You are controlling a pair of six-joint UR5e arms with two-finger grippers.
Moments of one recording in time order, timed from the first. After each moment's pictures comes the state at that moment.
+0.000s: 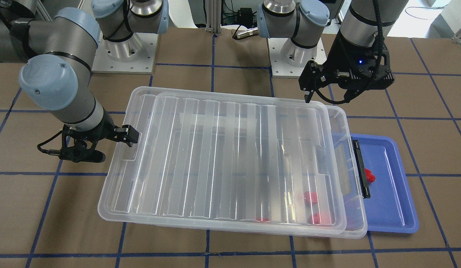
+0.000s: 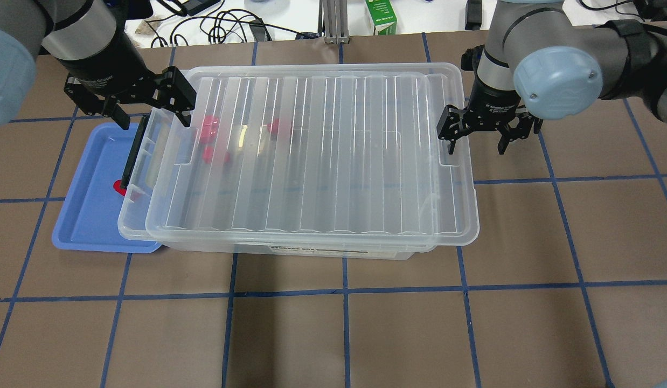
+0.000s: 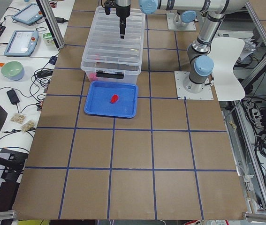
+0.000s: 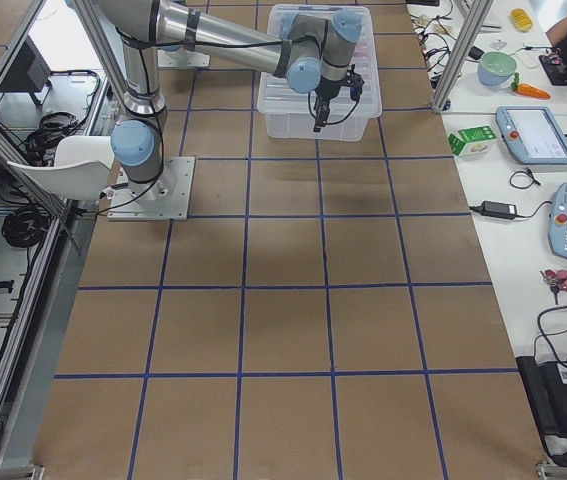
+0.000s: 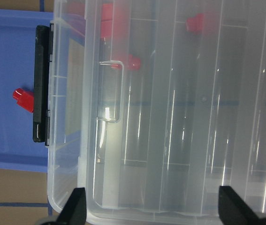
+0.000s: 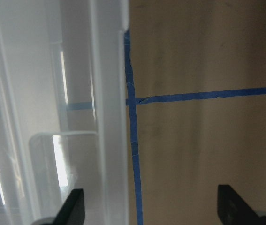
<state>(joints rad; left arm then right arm) -1.54 -1.57 -1.56 -1.54 1.59 0.02 1.55 -1.33 1.65 -1.74 -1.60 0.05</state>
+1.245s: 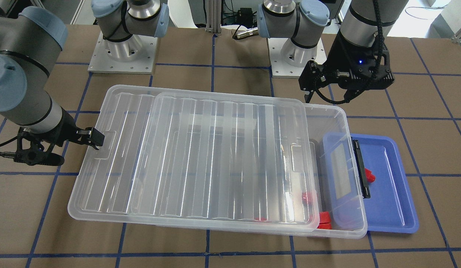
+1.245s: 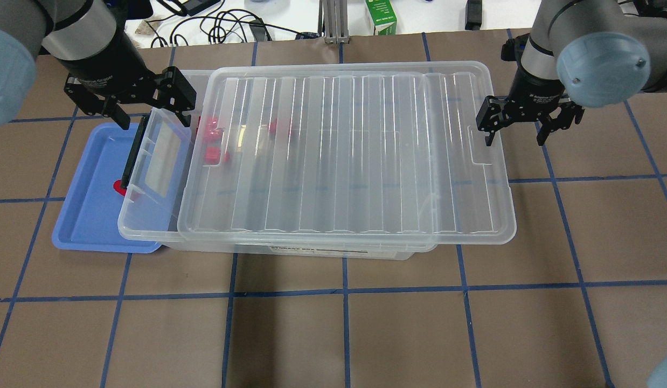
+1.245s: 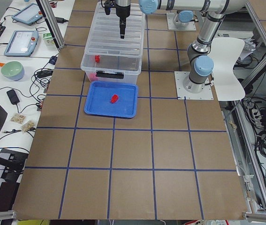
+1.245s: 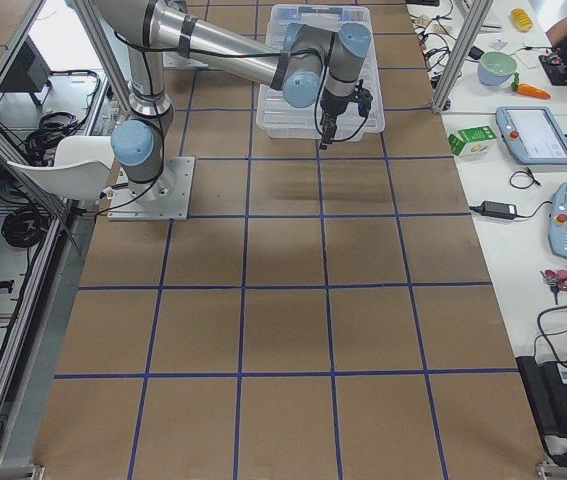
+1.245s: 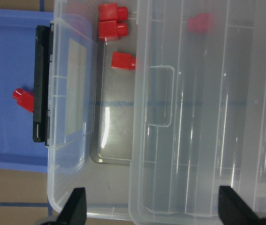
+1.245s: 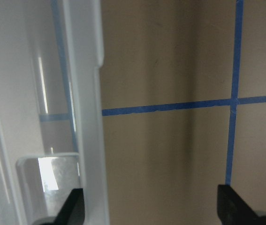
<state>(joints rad) -1.54 -1.57 -1.56 -1.54 1.59 0.02 1.42 -1.34 1.63 -1.74 -1.64 -0.08</state>
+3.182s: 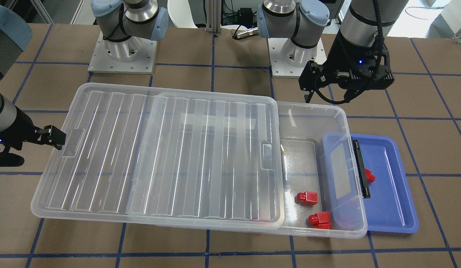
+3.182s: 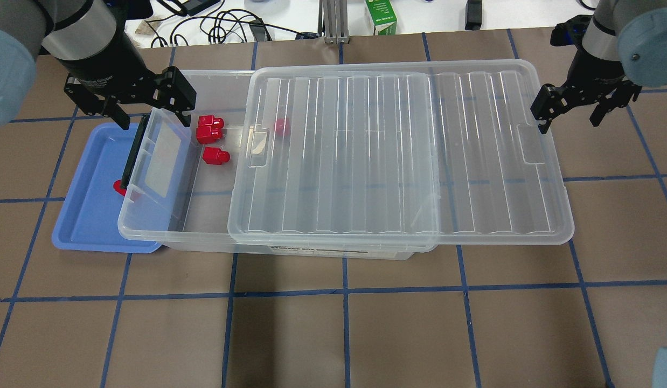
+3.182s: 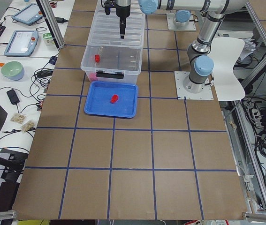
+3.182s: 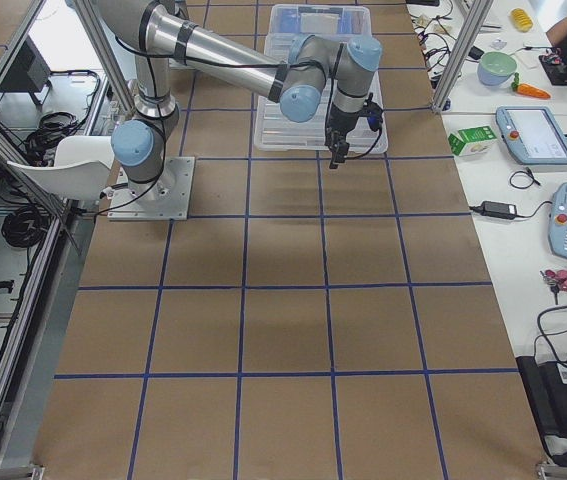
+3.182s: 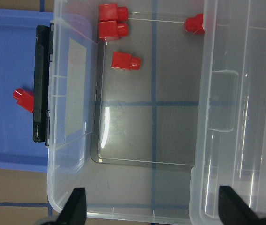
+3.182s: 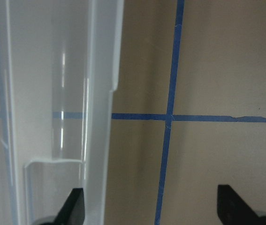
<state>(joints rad) -1.54 -1.57 -1.56 -1.54 1.59 0.02 1.31 -1.33 1.59 -1.74 -1.71 -0.31</state>
